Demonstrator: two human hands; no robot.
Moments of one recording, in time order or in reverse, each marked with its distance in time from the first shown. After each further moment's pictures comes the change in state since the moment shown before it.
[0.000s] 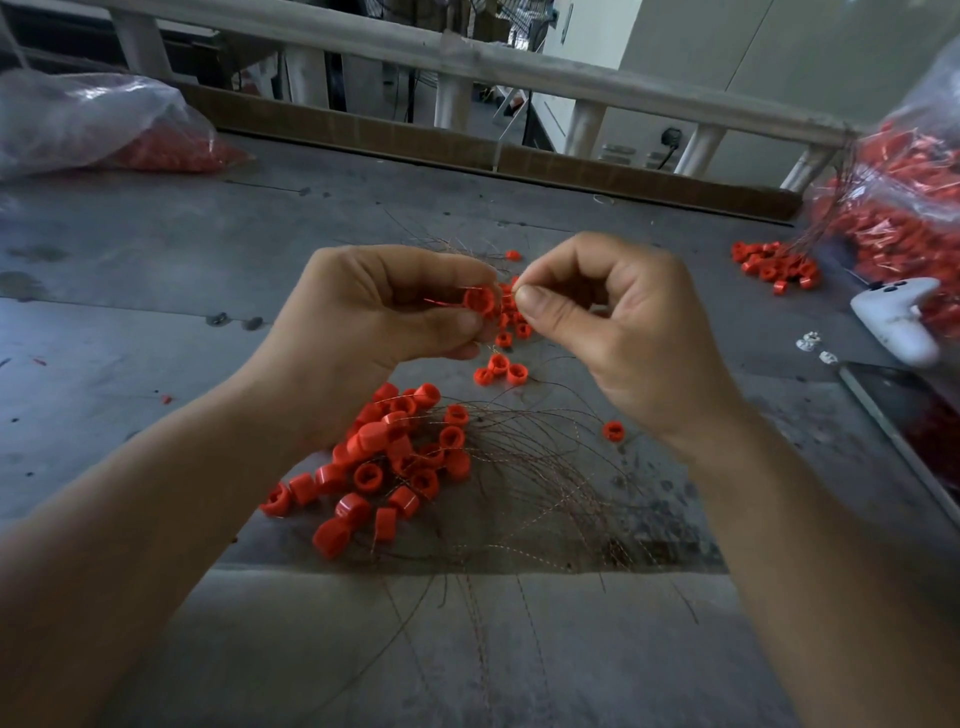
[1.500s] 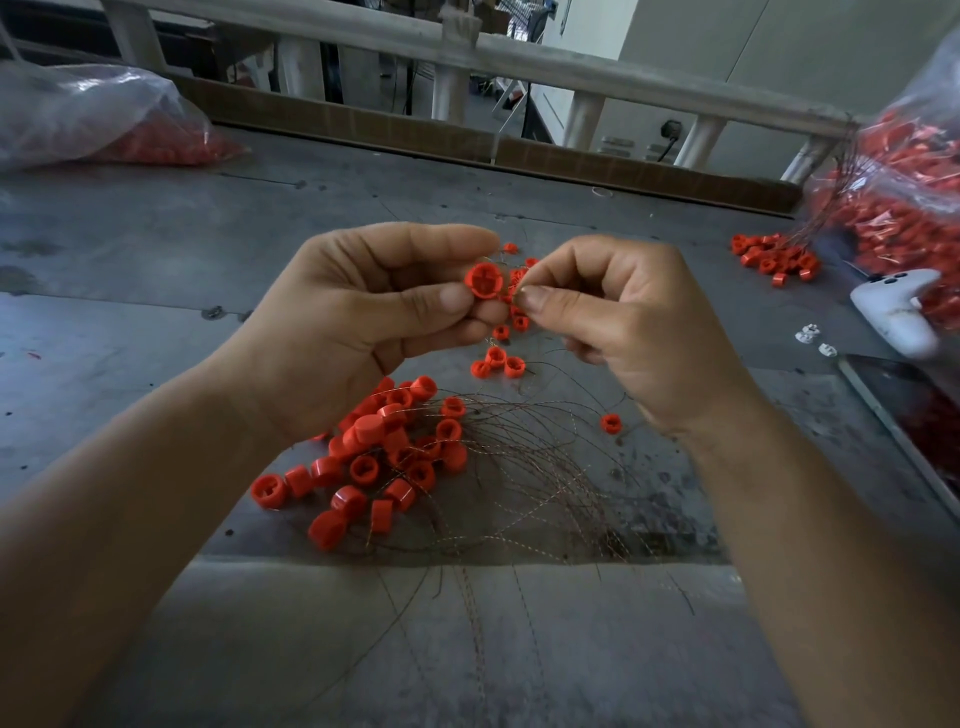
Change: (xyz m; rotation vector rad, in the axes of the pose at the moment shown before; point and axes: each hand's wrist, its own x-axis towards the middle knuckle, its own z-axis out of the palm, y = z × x) left_hand -0.003 0.002 -0.003 -0.323 -0.179 -0.029; right_hand -0.002 -0.004 -0.006 0.159 -0.060 0.174
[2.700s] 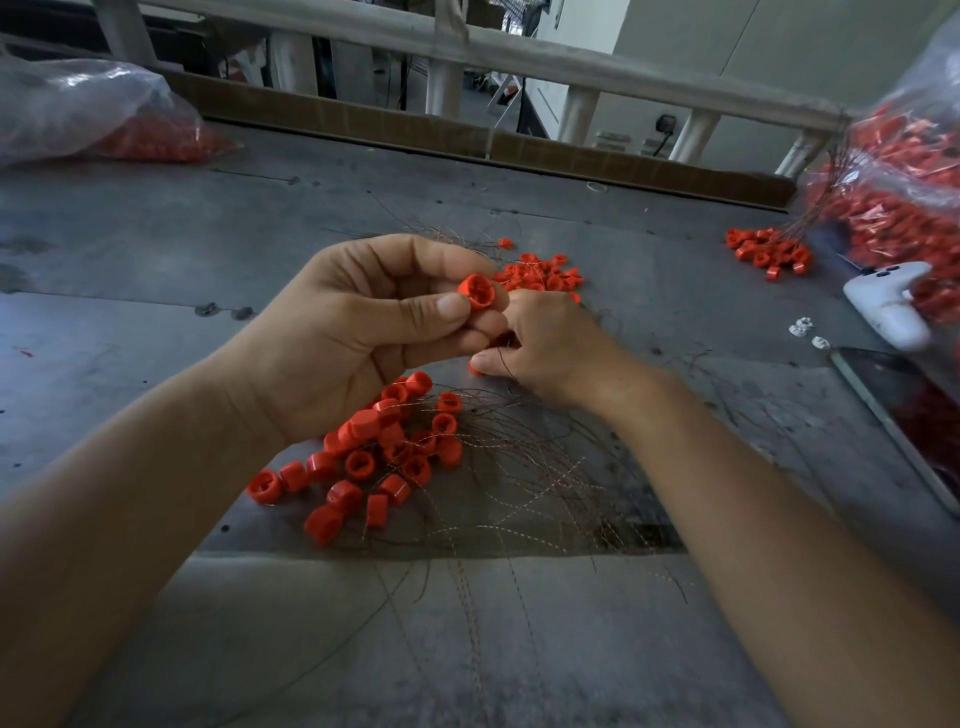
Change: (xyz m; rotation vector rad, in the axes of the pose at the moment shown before) left_hand 0.002 -0.006 -0.002 -0.062 -0.068 -0.091; right_hand 0.027 0.051 0.017 -0.632 -0.213 0.002
